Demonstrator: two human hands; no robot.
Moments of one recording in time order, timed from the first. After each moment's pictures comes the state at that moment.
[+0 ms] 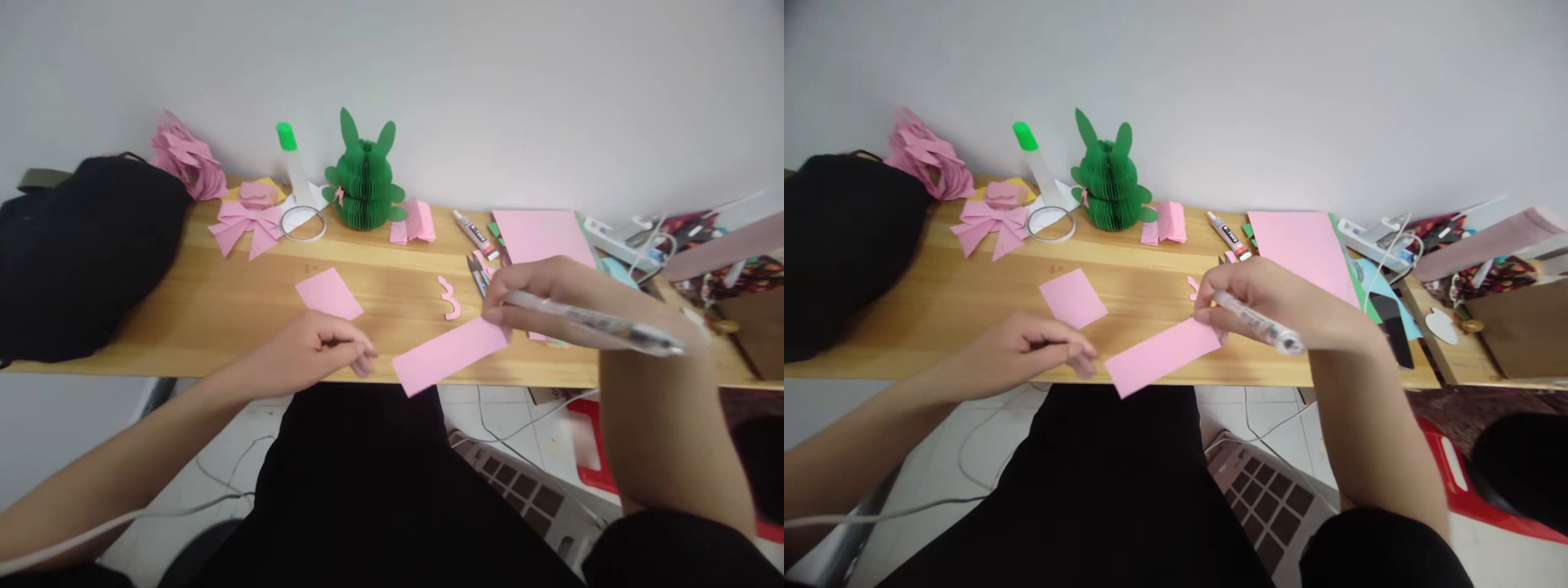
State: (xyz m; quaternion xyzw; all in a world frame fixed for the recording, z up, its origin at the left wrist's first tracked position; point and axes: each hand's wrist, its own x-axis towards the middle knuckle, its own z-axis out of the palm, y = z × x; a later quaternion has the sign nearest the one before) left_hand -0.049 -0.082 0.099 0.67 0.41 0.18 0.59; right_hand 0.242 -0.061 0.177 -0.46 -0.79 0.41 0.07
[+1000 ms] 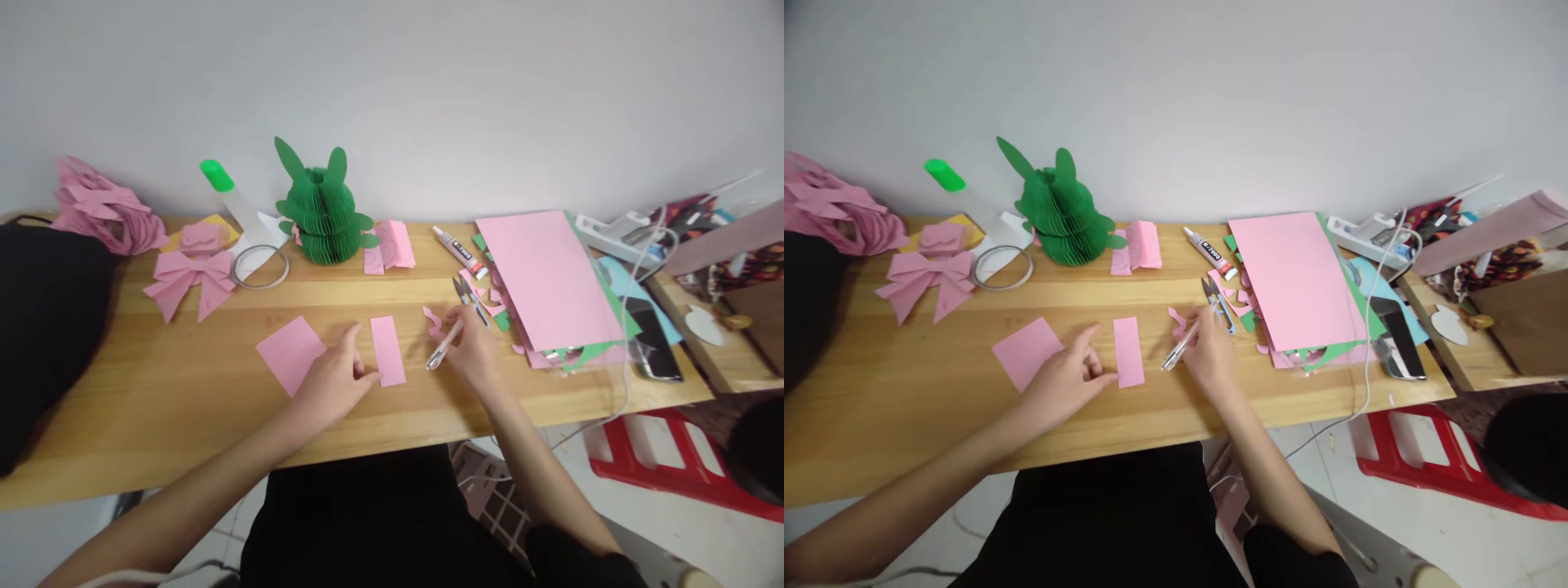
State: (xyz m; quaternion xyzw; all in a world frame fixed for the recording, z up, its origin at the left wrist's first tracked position) left_hand 0.008 -0.037 0.020 0.64 0.59 0.14 0.48; right_hand 0.238 -0.041 0.006 -0.74 -0.58 0.20 0.27
